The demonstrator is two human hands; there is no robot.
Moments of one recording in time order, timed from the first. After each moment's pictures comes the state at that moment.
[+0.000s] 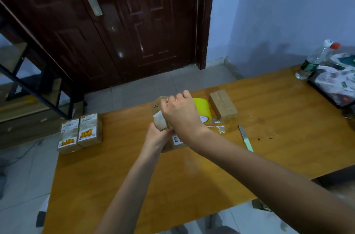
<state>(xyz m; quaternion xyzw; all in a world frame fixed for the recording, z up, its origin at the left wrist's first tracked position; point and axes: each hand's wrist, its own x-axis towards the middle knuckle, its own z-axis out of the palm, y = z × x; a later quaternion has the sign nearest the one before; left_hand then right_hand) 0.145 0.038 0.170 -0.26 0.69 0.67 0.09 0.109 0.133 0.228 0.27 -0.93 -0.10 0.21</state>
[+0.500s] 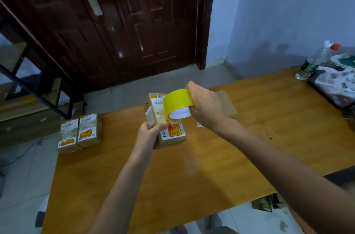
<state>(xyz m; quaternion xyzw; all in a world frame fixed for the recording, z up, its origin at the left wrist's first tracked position) 0.147 0.015 0.157 -0.22 0.62 0.75 0.07 0.082 0.192 0.224 0.24 -0.94 0.20 0.13</state>
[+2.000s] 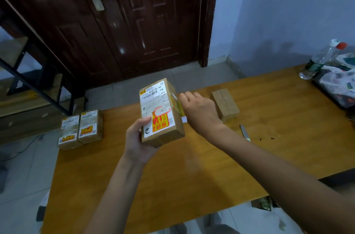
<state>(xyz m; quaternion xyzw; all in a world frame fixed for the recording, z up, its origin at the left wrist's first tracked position) 0.163 0.005 0.183 -0.11 0.36 0.92 0.13 0.083 0.175 0.187 0.26 -0.96 0.05 0.14</state>
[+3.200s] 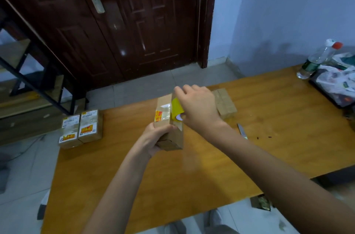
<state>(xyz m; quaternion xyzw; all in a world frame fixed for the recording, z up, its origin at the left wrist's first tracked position) 0.150 0.033 0.171 -0.25 0.60 0.74 0.18 0.102 0.181 0.232 0.26 -0.96 0.01 0.14</state>
